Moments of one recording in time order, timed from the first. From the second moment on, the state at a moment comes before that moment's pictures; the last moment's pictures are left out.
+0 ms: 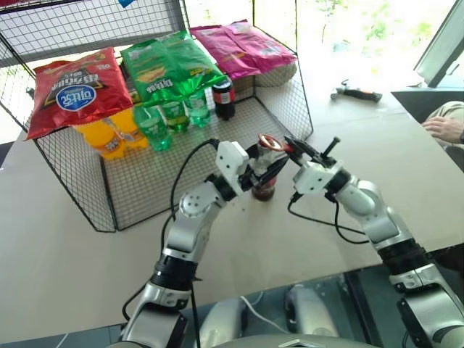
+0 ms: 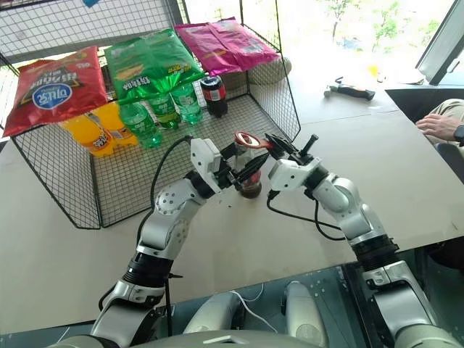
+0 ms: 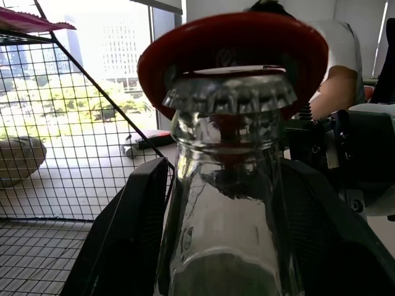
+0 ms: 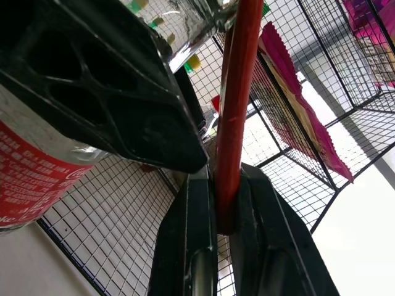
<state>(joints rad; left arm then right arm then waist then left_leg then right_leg) -0.39 0.19 -0.16 -0.01 -0.29 -0.03 -0.67 -0.47 -0.42 0.25 0.17 -0.40 -0.56 0.24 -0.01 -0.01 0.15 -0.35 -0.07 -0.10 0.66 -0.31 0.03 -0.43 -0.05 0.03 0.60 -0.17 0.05</state>
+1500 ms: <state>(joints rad) -0.41 0.18 -0.15 0.02 -0.28 -0.03 -0.67 -0.69 -0.58 0.25 0.23 -0.64 -0.73 0.08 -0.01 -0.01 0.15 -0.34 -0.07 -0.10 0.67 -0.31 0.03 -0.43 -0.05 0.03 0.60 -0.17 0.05</state>
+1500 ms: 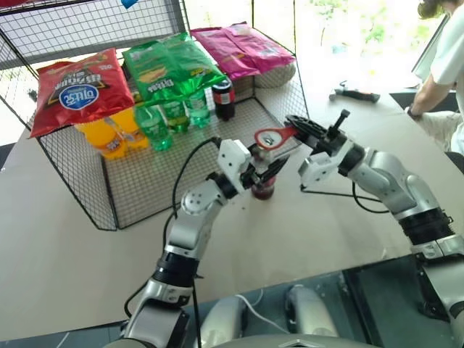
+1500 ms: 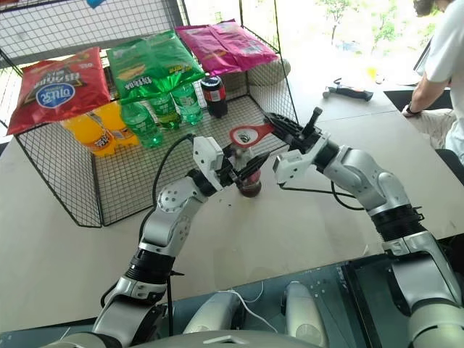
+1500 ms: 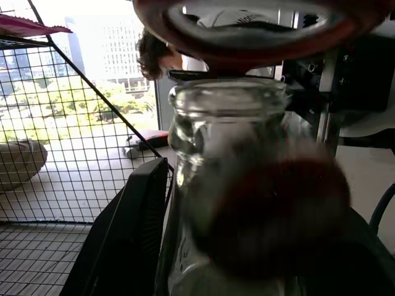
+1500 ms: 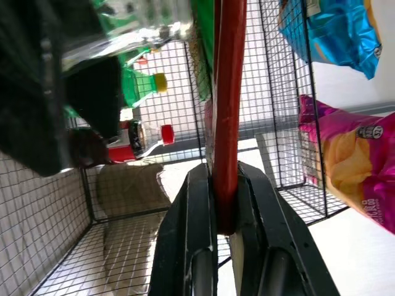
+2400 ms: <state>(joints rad) -0.38 0.18 -0.14 0.02 -0.28 -0.03 -0.67 -0.64 -0.54 0.20 0.22 -0.52 -0.63 0.08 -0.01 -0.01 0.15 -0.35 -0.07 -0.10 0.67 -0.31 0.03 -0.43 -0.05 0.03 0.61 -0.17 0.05</state>
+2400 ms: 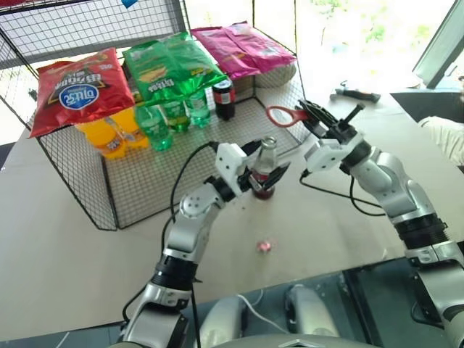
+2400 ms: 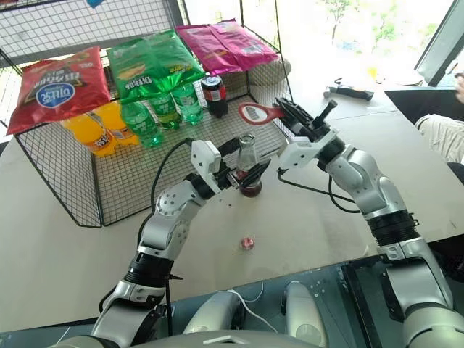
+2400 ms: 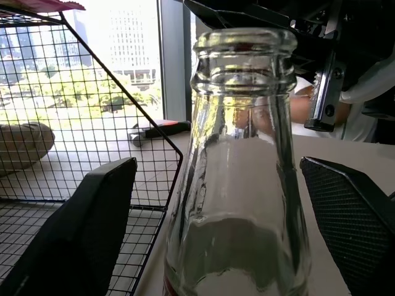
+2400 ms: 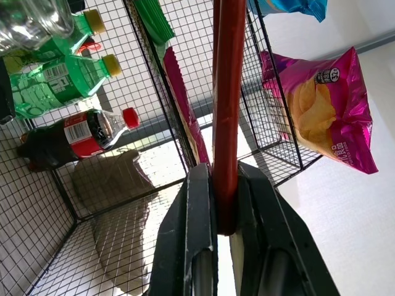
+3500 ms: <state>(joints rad) 0.18 0.35 -0.02 -0.27 -0.30 0.02 -0.63 -0.11 -0.56 -0.06 -0.33 0.40 0.79 0.65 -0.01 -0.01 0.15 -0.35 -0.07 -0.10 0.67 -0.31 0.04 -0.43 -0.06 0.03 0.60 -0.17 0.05</state>
